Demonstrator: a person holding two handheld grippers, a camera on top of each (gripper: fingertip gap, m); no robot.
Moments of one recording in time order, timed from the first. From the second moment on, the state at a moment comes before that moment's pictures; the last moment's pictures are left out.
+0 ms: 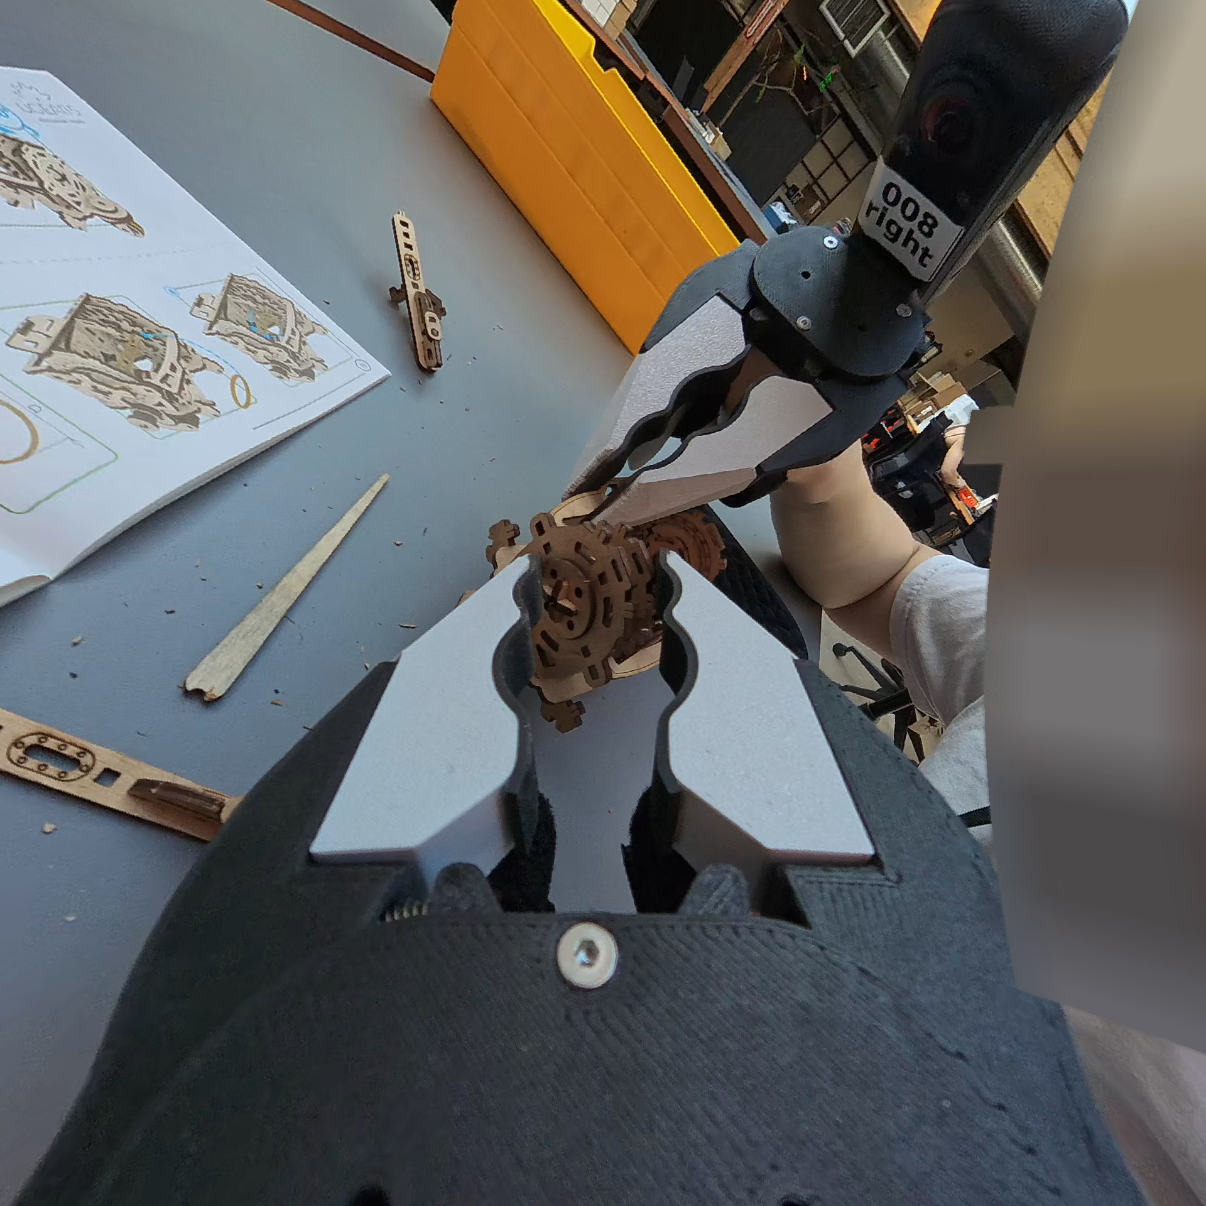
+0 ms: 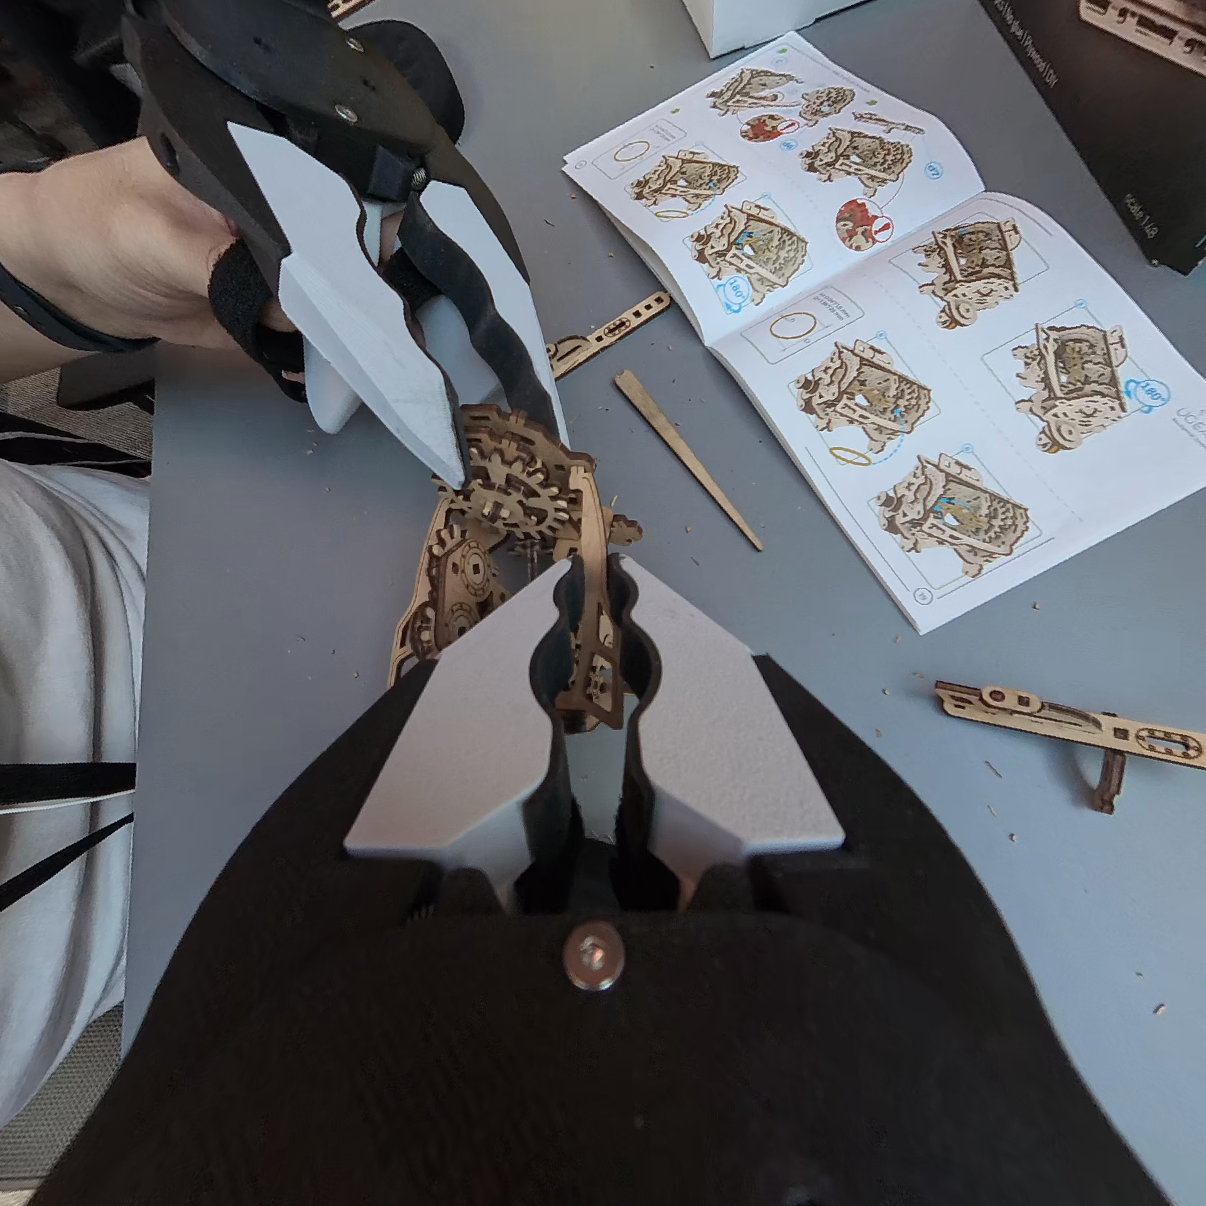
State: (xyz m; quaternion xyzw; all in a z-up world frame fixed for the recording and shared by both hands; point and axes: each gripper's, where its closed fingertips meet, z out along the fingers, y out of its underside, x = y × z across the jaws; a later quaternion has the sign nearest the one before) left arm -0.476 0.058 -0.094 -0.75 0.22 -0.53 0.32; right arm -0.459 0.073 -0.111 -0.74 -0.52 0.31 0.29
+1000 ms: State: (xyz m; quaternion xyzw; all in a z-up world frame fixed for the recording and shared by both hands) left arm -0.473 0.058 -0.094 -0.77 0.24 -0.50 0.33; right arm -0.463 0.071 -0.113 -0.74 -0.51 0.33 0.29
